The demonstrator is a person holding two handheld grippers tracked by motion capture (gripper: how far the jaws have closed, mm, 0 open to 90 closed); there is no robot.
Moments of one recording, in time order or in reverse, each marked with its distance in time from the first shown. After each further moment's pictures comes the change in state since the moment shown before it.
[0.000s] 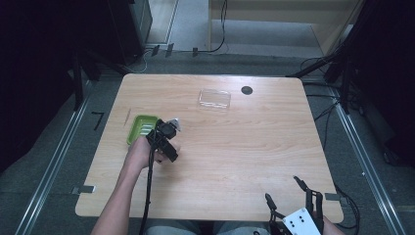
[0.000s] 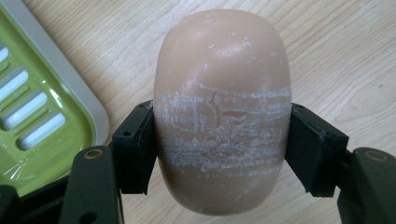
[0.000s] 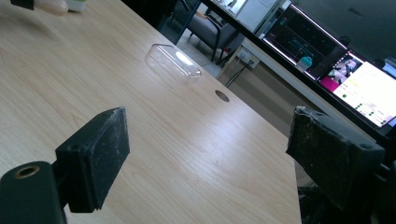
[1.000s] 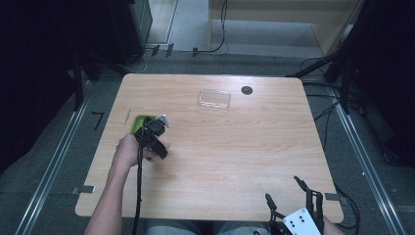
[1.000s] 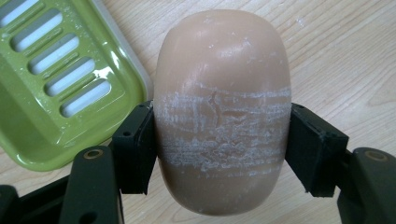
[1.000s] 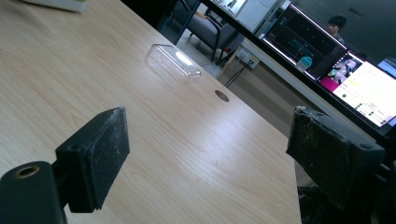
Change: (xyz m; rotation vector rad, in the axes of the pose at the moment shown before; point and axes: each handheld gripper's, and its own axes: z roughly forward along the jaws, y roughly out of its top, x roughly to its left) left arm 0.025 -0.016 -0.011 -0.006 0.014 -0.048; right arm 0.000 0.000 0.000 -0.001 -0.001 -0.001
